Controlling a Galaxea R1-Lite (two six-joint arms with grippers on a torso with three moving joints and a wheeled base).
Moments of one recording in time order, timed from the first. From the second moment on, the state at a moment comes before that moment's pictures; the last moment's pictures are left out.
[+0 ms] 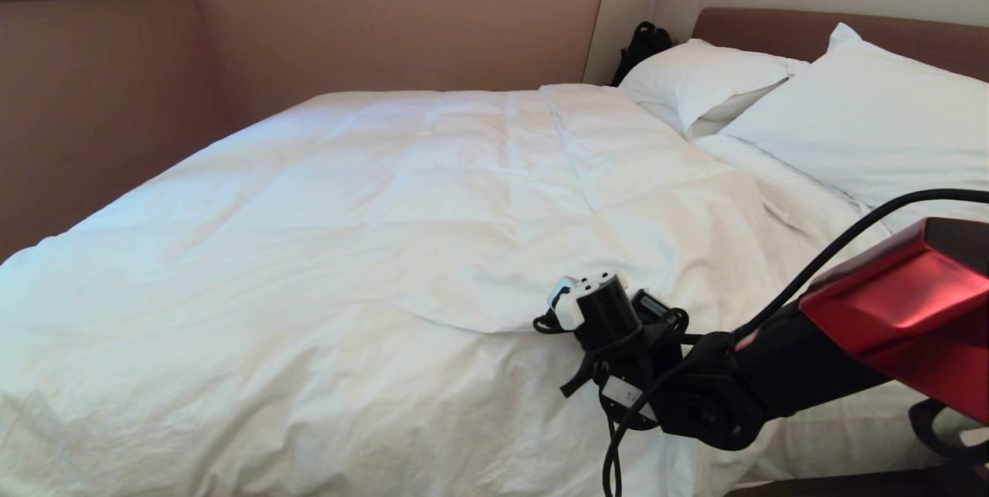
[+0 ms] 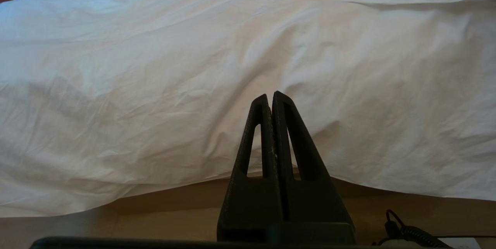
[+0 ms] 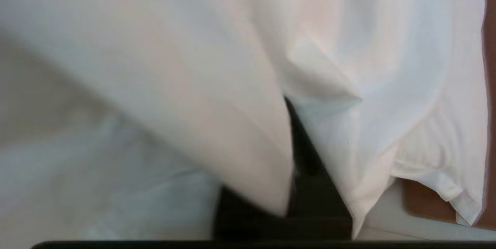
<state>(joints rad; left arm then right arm) 0.00 0.00 0.00 0.02 -0.03 0.06 0.72 2.08 -1.03 -0.40 -0.98 -0.55</state>
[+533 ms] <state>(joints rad) 0.00 0.00 0.00 0.02 -0.03 0.06 0.71 1.77 -0.80 -0.41 -1.02 -0.54</state>
